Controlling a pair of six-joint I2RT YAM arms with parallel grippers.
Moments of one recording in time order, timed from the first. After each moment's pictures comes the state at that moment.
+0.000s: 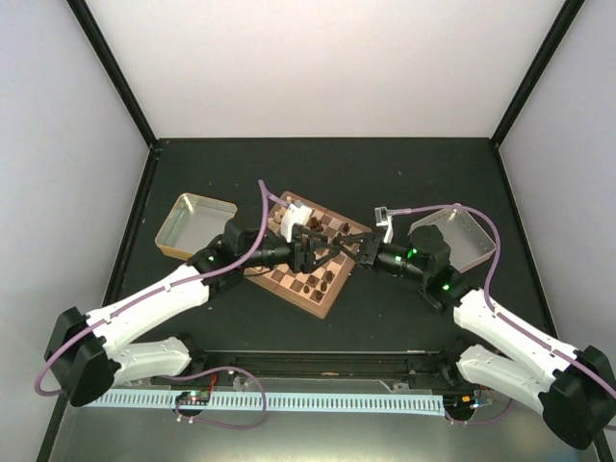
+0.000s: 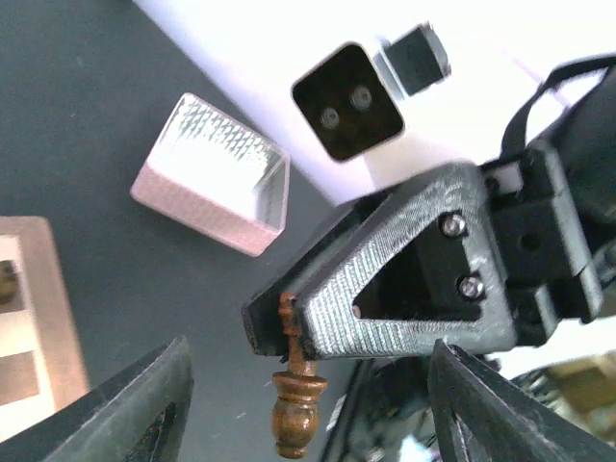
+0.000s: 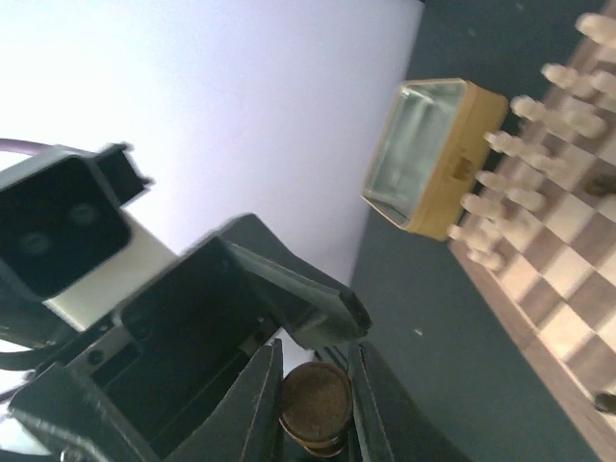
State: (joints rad) left arm -0.77 1.14 0.79 0.03 0.51 -0.48; right arm 0.66 0.95 0.55 0.22 -0.50 1.13
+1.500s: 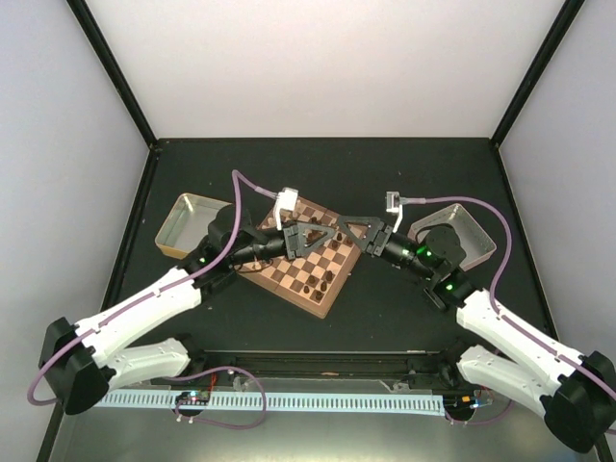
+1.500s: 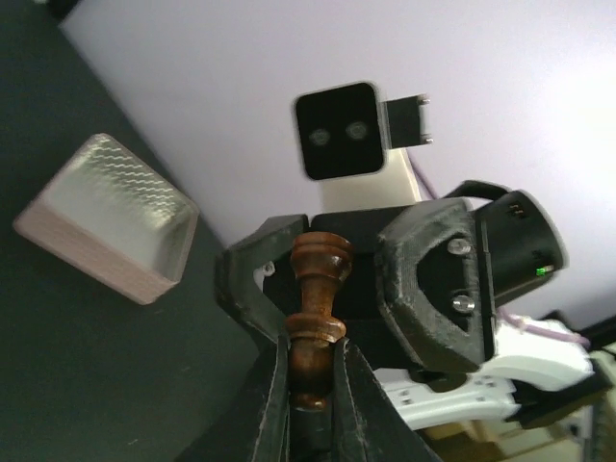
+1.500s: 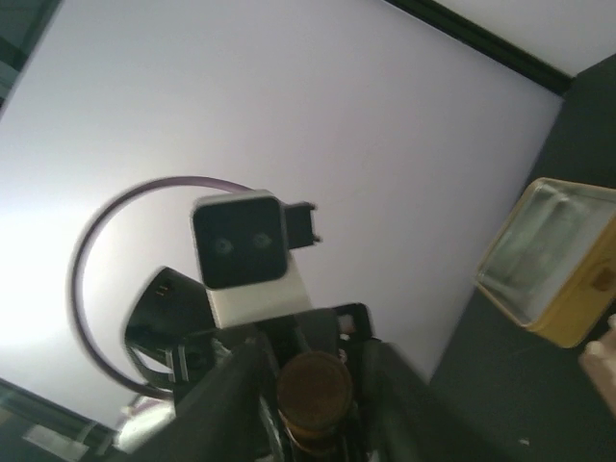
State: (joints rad) left arm -0.76 1.08 0.78 0.28 0.55 -0.91; right arm 0.66 0.92 0.57 0.51 -0.46 1.18
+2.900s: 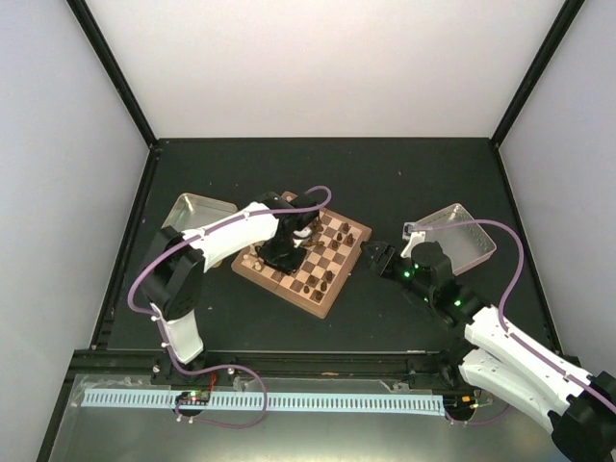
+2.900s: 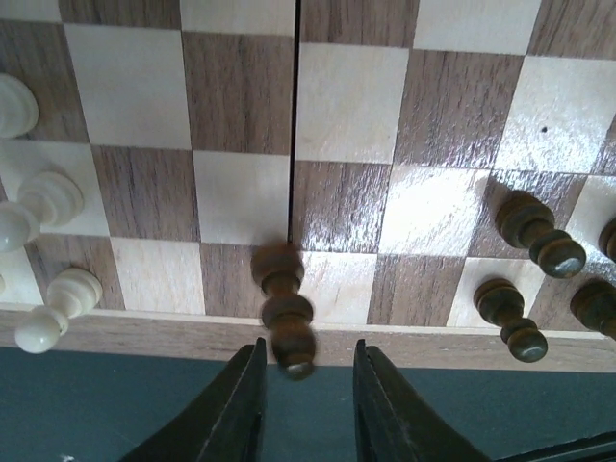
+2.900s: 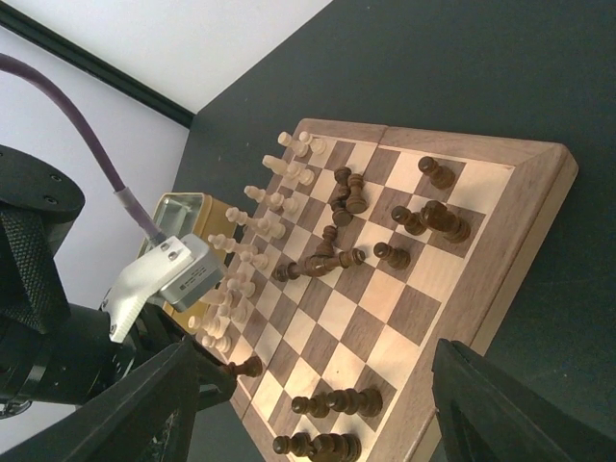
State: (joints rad) left arm -0.72 1.79 1.36 -1.16 0.02 -0.31; right arm 0.65 0.77 0.45 -0.07 -0.01 0.89
